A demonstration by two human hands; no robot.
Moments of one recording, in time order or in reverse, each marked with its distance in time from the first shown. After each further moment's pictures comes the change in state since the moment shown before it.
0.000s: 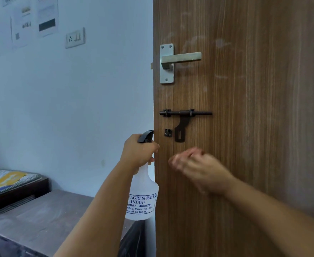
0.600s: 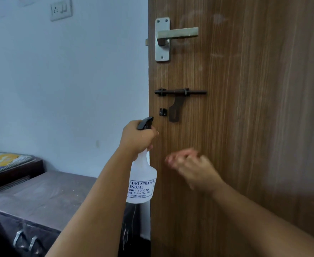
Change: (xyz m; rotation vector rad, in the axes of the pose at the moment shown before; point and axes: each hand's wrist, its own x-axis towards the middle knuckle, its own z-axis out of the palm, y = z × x) left_hand -0.023 -0.011 0.009 -0.026 -0.032 0.005; right_hand -0.044 -0.064 0.023 0.018 -0.011 0.129
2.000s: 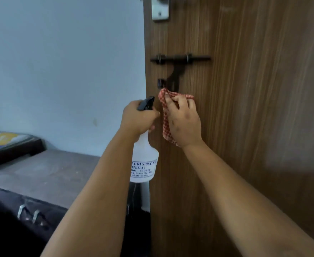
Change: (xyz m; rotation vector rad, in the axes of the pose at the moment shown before) left_hand 0.004 -0.028 0.023 -0.003 -0.019 0.015; right_hand 0.094 -0.007 -0.026 0.339 0.220 0.608
